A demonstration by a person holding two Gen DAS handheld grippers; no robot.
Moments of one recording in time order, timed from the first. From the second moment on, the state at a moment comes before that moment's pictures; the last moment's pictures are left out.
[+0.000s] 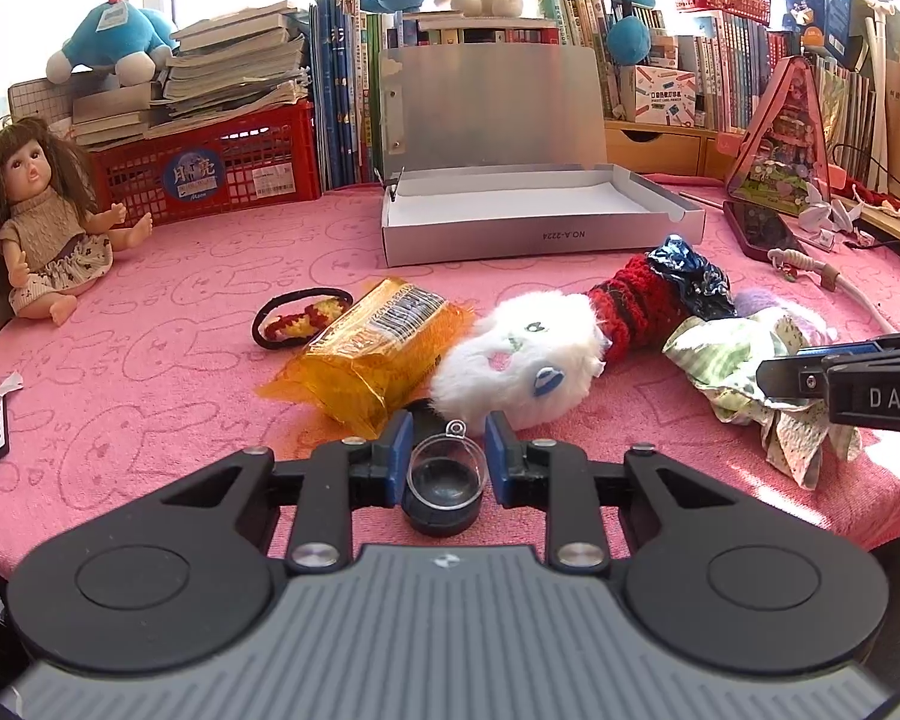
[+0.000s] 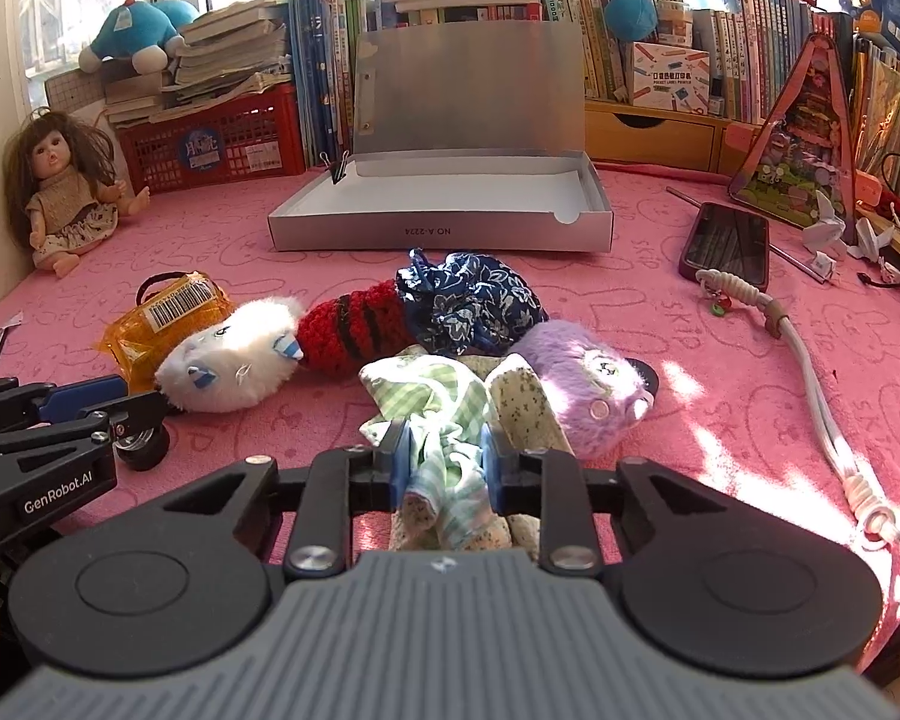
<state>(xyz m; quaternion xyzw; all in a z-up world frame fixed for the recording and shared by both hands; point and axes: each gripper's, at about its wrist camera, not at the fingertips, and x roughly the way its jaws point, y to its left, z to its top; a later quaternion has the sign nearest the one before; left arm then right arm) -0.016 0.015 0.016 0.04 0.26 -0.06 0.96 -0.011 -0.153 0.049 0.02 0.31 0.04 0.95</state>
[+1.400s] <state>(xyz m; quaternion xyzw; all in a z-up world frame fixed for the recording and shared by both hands) -0.006 0.003 0.044 0.03 0.24 -0.08 0.97 -0.009 -0.151 0.065 0.02 0.30 0.06 0.95</state>
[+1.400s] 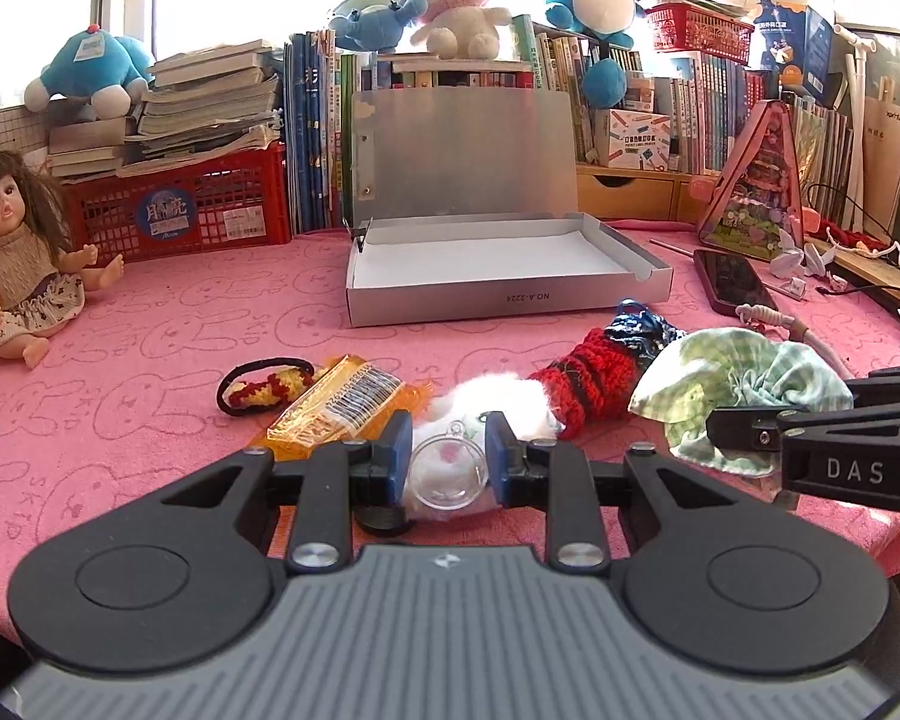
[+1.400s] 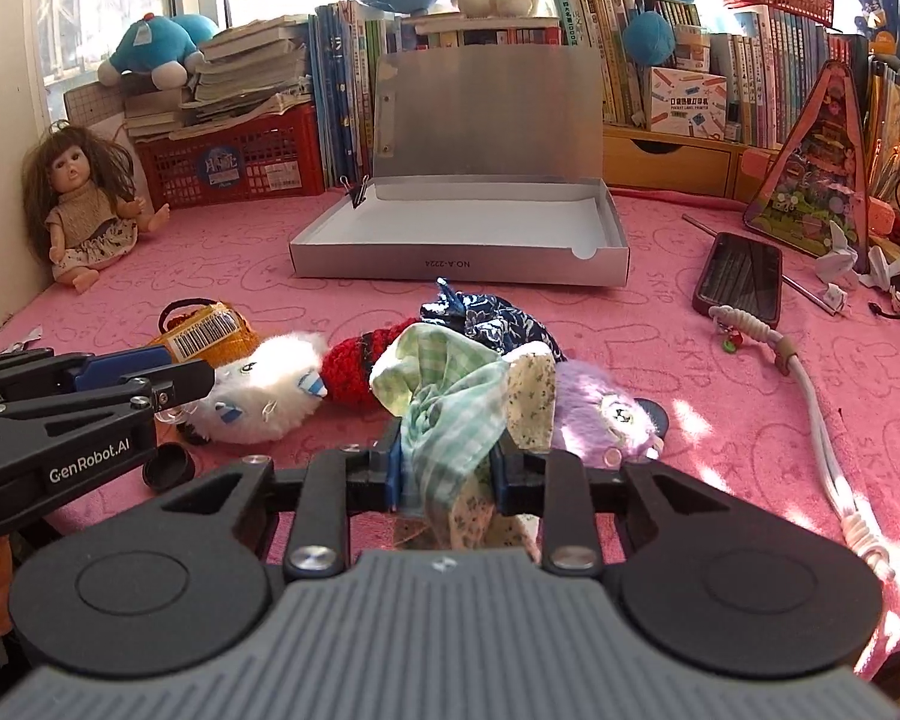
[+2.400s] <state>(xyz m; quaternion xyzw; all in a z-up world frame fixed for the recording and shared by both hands) 0.018 -0.014 0.080 0.04 0.19 -0.12 0.97 0.005 -0.184 0.101 0.07 0.24 0.05 0.97</state>
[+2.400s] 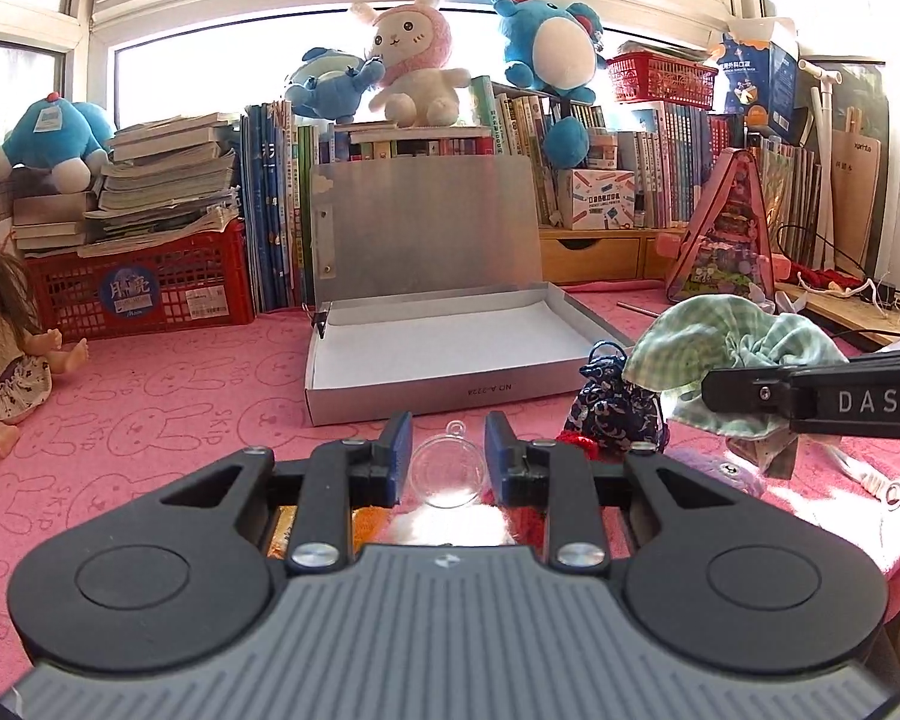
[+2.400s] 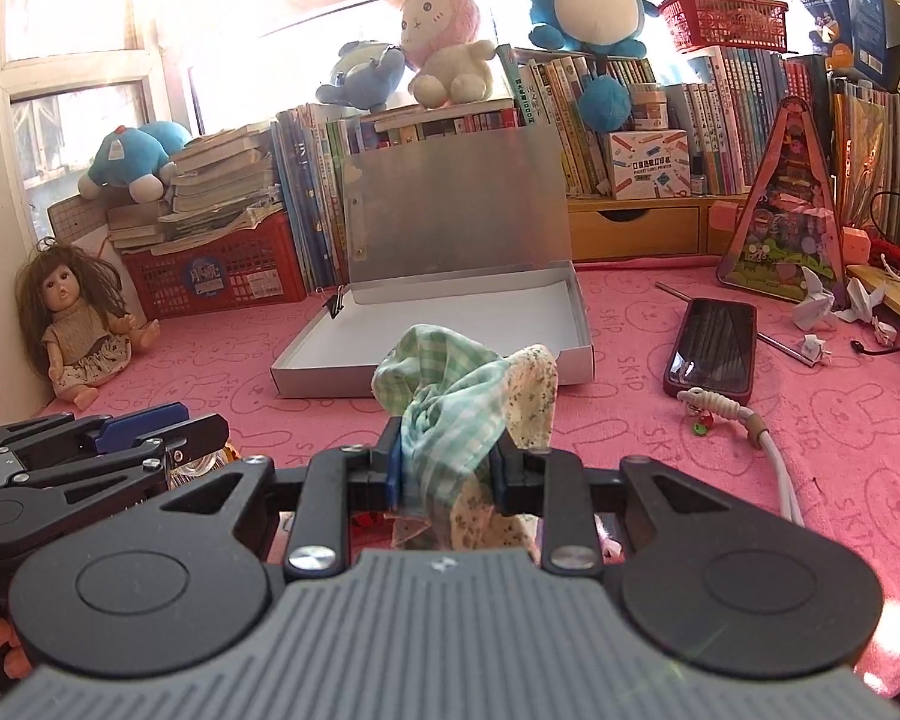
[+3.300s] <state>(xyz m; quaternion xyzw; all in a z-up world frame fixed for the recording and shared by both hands) 0.163 -0.013 0.120 -0.01 0.21 -0.13 0.97 0.106 -0.205 0.127 0.03 0.22 0.03 0.98</state>
